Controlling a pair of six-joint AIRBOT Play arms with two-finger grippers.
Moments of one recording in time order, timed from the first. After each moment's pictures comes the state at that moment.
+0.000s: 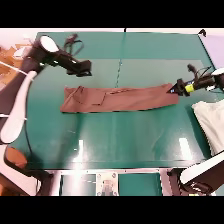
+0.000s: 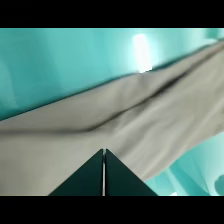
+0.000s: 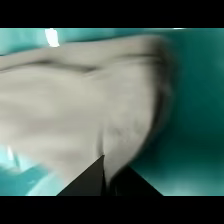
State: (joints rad) left arm -0.26 -1.78 1.78 1.01 -1.15 -1.48; right arm -0.43 -1.86 1.62 -0.85 1.52 1.19
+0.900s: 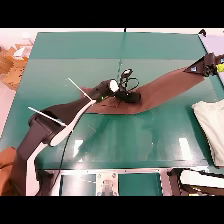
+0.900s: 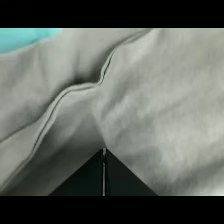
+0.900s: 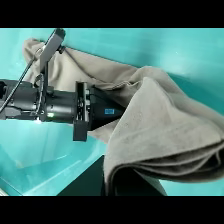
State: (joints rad) left arm -0.68 -2.06 1.80 0.83 -0.74 -1.48; right arm -0.41 -1.40 1.63 -0.79 1.65 1.21
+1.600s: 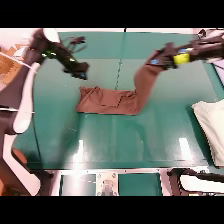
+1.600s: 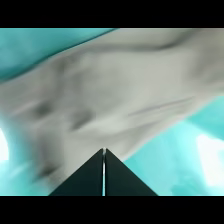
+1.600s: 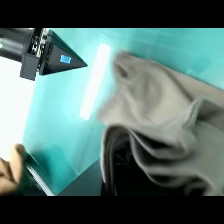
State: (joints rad) left arm -0.17 -1.89 2.10 1.18 -1.64 -1.44; right arm 0.05 -1.42 1.60 -0.68 1.34 1.44
